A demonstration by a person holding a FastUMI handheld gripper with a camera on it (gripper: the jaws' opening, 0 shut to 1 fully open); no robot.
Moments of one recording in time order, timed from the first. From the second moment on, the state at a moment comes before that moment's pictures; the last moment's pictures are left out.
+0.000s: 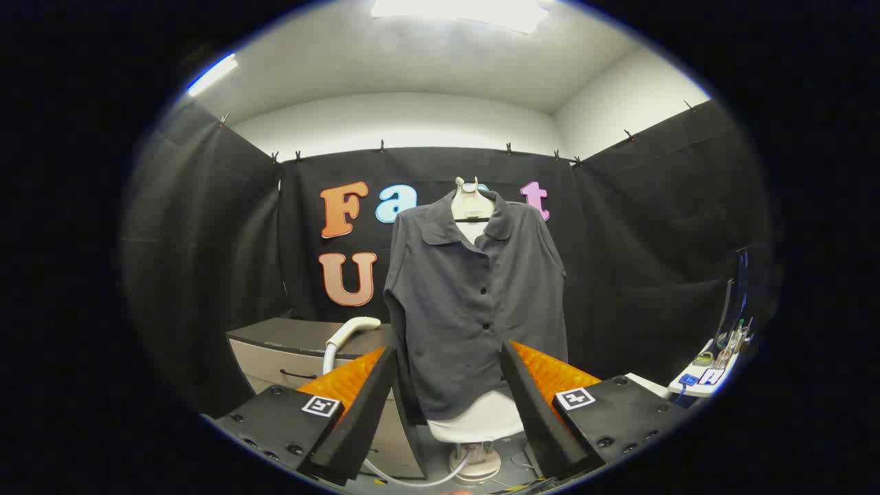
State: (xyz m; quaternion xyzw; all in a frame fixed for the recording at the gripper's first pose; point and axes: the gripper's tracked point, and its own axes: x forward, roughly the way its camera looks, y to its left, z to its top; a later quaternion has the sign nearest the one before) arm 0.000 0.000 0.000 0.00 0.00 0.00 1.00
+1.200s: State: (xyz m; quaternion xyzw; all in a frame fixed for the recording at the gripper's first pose) arm 0.002 0.010 -0.003 0.01 0.00 0.01 1.00
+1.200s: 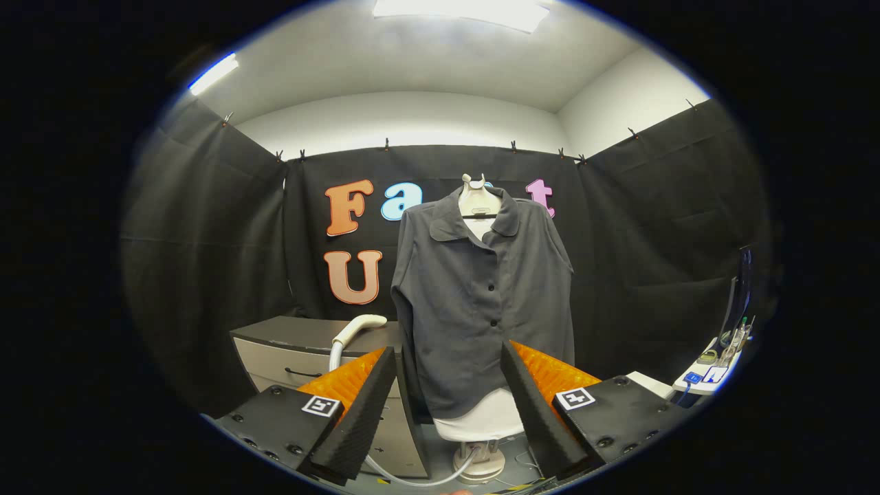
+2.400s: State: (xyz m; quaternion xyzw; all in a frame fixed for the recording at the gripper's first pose) arm 0.084 0.113 0.014 0.00 0.04 0.09 0.99
